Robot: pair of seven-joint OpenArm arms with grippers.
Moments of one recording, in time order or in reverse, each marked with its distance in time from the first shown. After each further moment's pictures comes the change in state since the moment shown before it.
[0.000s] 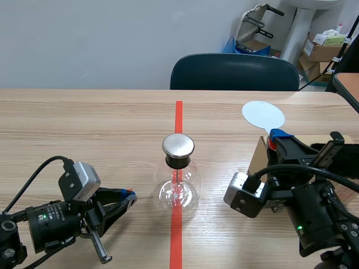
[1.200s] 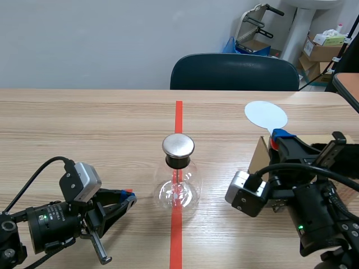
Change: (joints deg) left arm 0.0 0.0 0.0 0.0 0.0 0.0 0.9; right arm 0.0 0.0 0.0 0.0 0.0 0.0 -1.2
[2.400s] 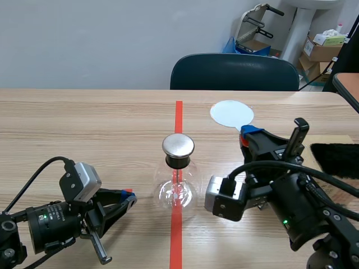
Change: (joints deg) left arm 0.0 0.0 0.0 0.0 0.0 0.0 0.0; right arm 0.0 2.1 -4.2 6.1 -5.0 9.0 5.7
